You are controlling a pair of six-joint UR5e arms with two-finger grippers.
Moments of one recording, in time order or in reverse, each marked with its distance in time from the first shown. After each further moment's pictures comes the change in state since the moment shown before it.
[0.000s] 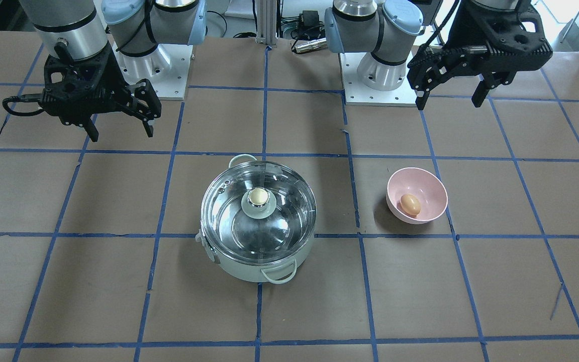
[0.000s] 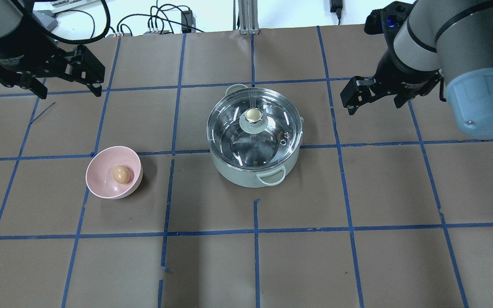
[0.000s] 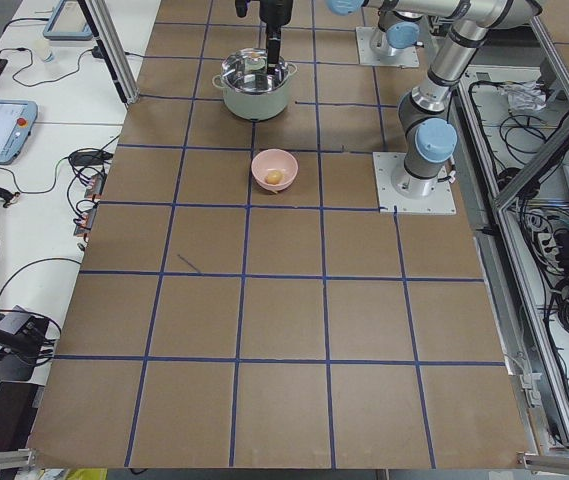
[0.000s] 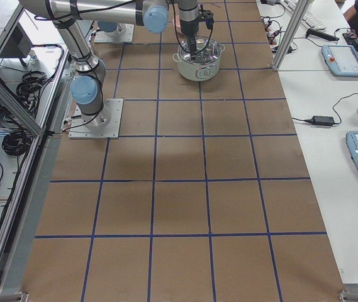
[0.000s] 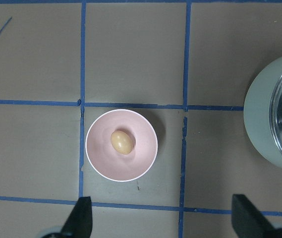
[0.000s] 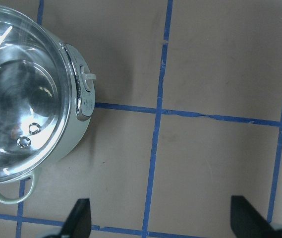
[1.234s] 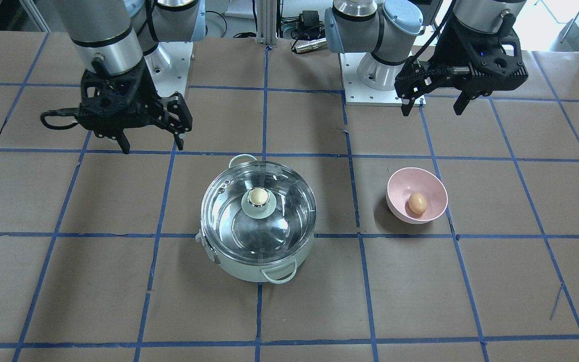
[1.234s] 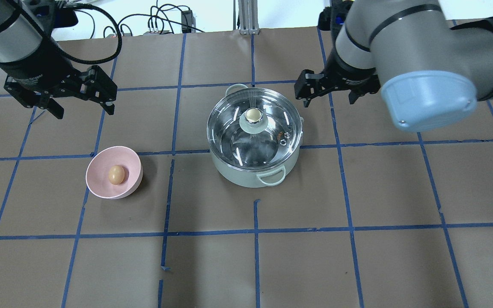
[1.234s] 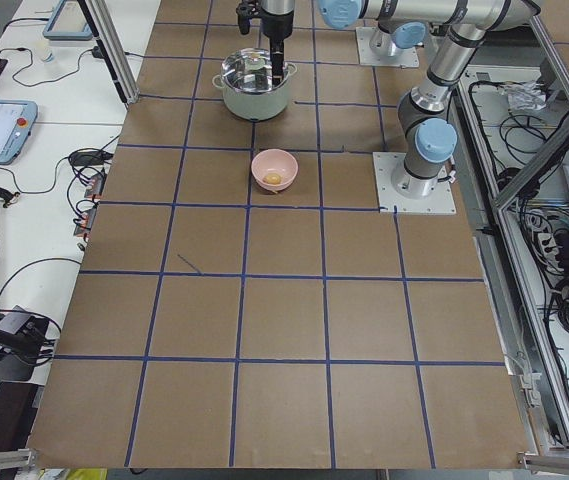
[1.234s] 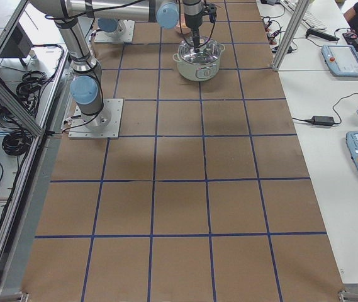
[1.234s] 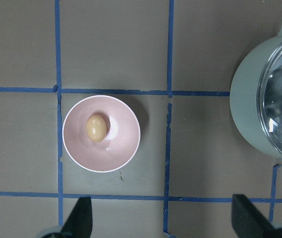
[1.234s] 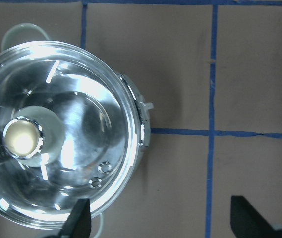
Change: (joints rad) left arm 0.019 -0.012 -0.073 -0.020 -0.044 -0.004; right arm 0.190 0.140 -0.077 -0.109 0.013 0.275
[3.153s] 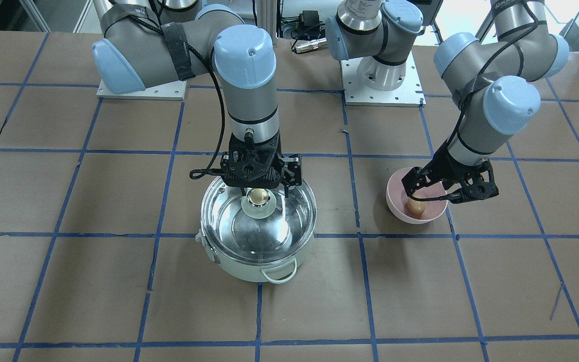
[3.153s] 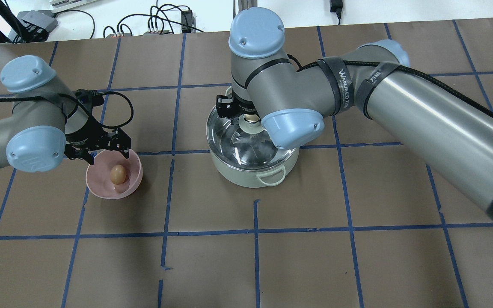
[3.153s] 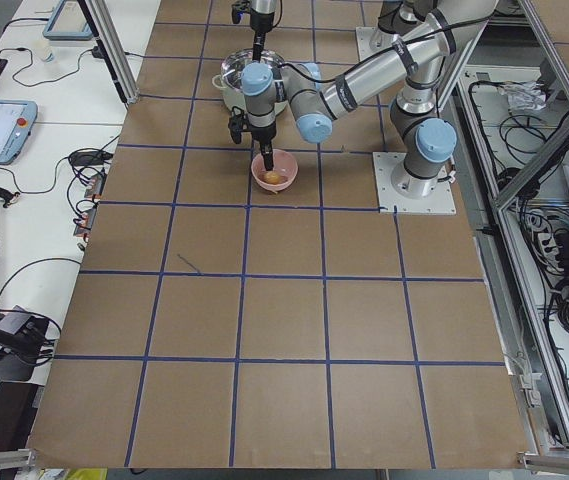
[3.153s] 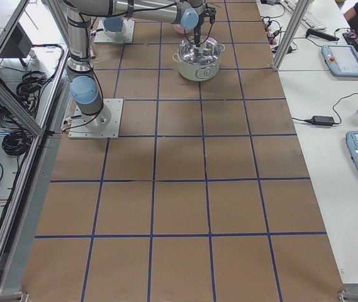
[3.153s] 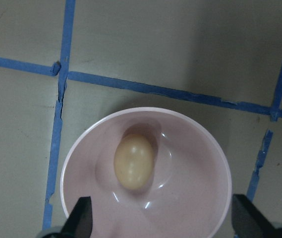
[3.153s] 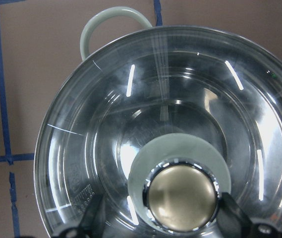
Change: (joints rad) left arm 0.163 -0.250 -0.393 0.556 -0.009 0.068; right arm 0.220 0.264 -0.060 -0.199 -0.018 0.325
